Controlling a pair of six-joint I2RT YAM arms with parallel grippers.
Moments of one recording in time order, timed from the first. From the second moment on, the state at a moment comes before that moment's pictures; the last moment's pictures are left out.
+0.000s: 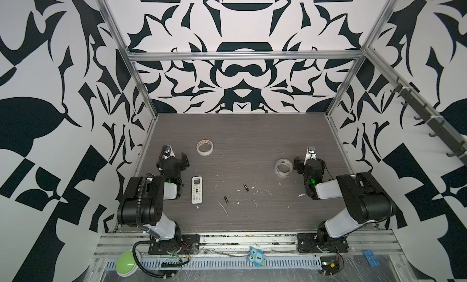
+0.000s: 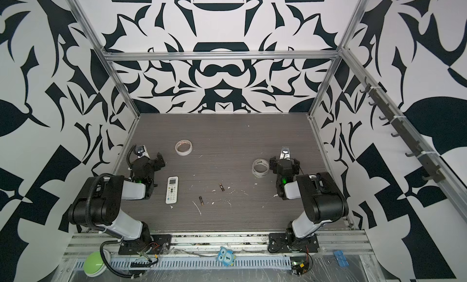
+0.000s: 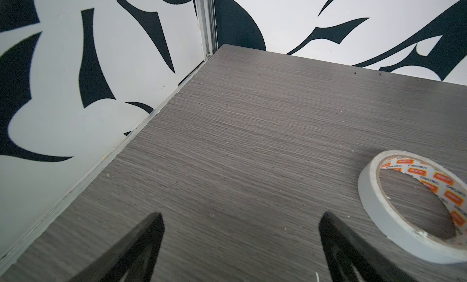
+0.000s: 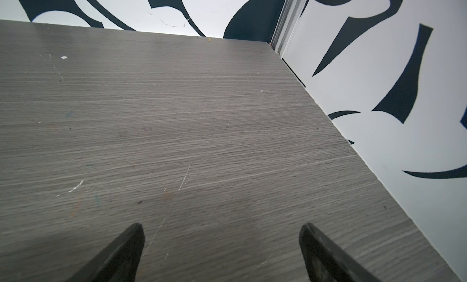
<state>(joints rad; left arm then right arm) 0.02 1.58 0.34 0.90 -0.27 -0.12 0.12 1.58 0.32 0.84 0.38 0.03</state>
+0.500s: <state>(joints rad) 0.02 1.33 0.39 0.62 -0.27 -0.14 0.12 1.22 0.38 0.53 0.26 0.05</state>
